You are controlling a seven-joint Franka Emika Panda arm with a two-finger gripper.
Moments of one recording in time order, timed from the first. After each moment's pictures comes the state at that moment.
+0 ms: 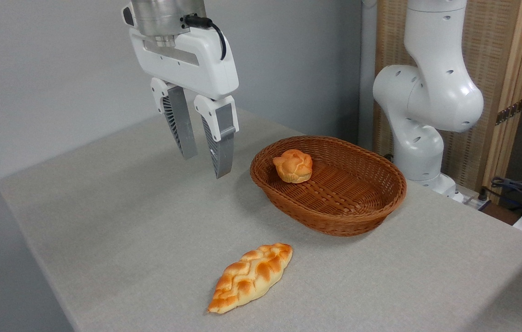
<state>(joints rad) -0.07 -0.03 0.01 -1.62 0.01 1.61 0.69</state>
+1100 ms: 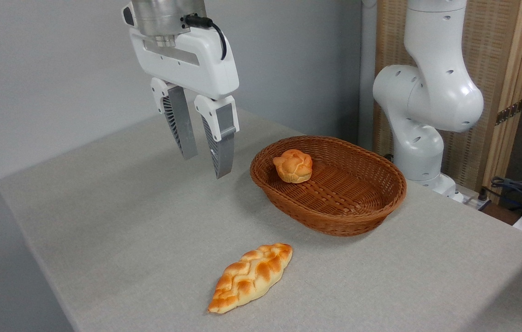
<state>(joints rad) -0.07 -0.03 0.01 -1.62 0.01 1.61 0.69</state>
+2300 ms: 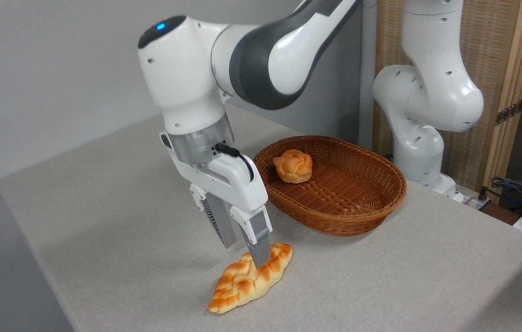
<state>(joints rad) -0.07 0.03 0.05 -1.97 0.12 1.92 0.70</state>
